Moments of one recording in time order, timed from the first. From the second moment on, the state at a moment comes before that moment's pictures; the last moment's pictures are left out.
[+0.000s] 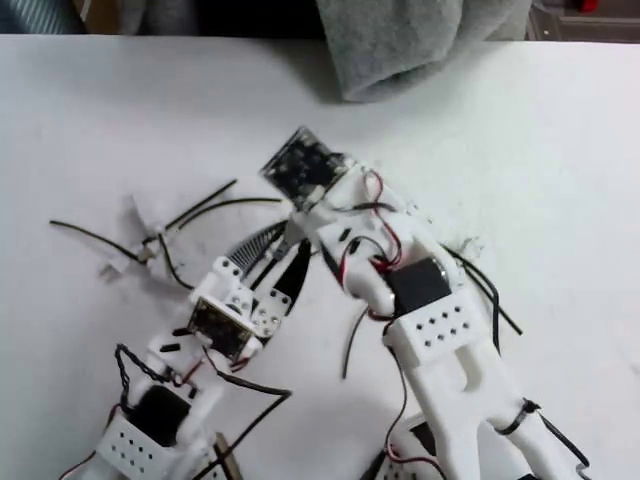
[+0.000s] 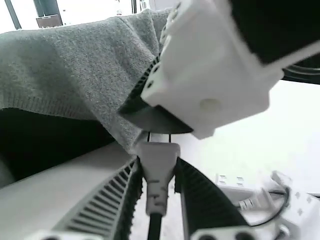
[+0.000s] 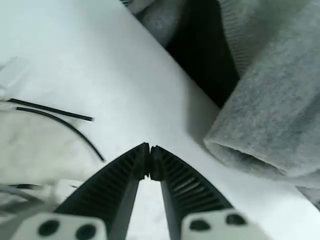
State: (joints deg) left arm 26.9 -103.5 97.1 17.7 -9.9; right arm -24.5 -37.0 39.6 31.6 31.0
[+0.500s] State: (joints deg) left arm 26.8 -103.6 97.1 17.7 -9.9; right arm -10.1 -23.9 34.9 28.9 31.3
